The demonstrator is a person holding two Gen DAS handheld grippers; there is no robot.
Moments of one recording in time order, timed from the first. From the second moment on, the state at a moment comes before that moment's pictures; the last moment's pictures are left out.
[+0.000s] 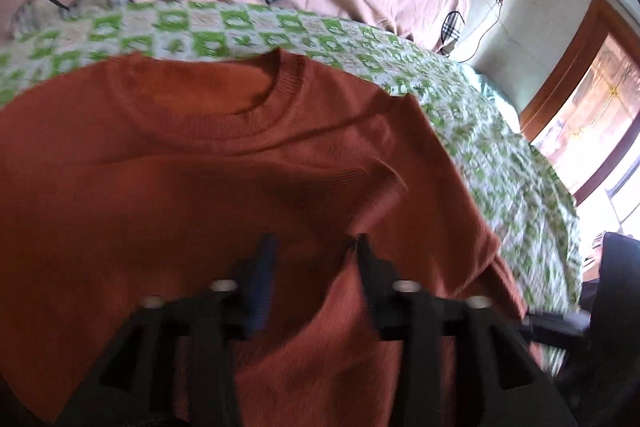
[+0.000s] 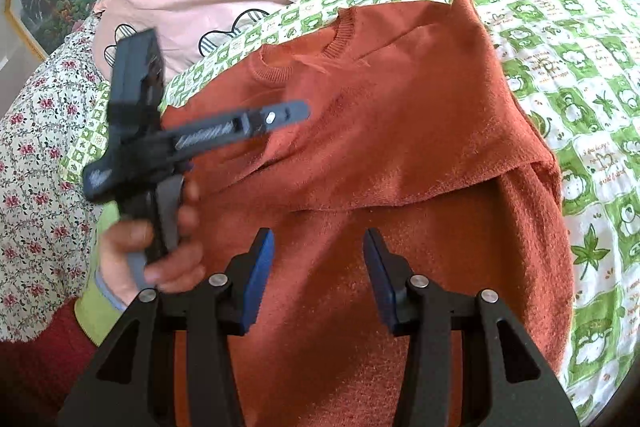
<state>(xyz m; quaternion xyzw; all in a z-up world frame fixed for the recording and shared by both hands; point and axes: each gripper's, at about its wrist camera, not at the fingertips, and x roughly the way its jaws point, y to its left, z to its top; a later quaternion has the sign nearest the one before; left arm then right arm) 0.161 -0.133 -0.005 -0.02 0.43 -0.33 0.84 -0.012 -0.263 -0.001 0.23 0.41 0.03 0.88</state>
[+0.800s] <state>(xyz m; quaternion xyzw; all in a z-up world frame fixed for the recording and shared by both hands) 0.158 0.076 -0.016 -0.02 0.43 -0.05 0.90 0.108 -0.280 -0.018 0.20 0.44 -0.01 0.88</state>
